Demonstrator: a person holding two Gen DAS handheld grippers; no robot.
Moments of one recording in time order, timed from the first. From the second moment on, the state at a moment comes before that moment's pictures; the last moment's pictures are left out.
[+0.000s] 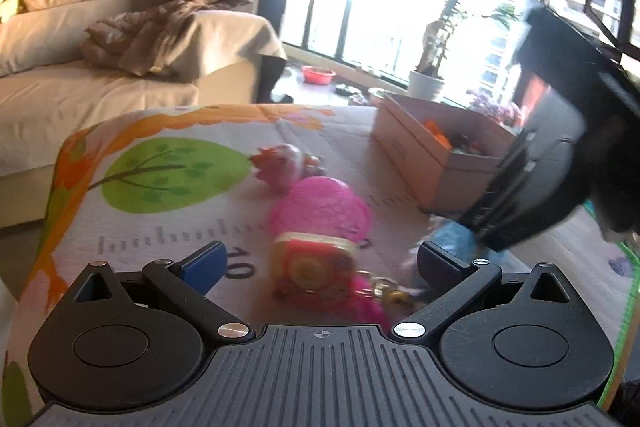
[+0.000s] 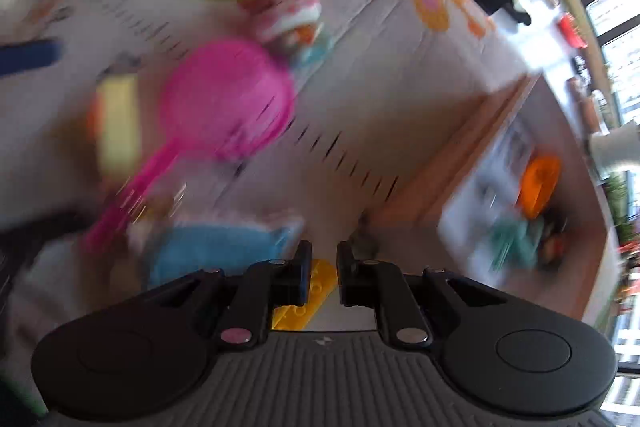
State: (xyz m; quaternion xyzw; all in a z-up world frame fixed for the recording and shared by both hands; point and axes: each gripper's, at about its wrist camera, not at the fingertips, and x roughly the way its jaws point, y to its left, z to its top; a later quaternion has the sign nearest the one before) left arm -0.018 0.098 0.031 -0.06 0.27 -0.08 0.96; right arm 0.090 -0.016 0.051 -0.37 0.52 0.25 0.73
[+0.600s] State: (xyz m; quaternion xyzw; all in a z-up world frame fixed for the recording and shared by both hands) left arm 0.012 -0.028 0.023 0.03 0.36 -0.23 0.90; right arm 0.039 -0.235 0.065 -0.05 0.40 0.16 0.90
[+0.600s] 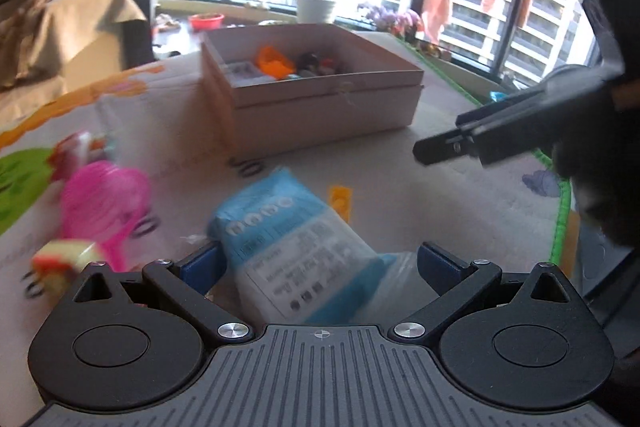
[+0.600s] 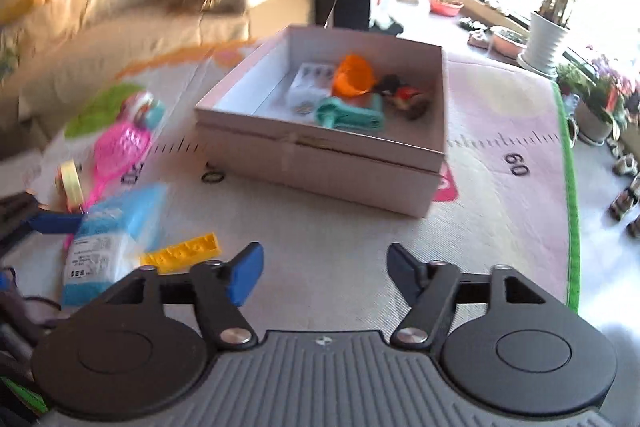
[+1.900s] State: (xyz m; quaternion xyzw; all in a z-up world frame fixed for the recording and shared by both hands) left arm 0.061 -0.015 0.043 -0.03 0.40 -0.10 0.91; right arm 0.022 -0.206 0.019 -0.09 0.35 0.23 0.90
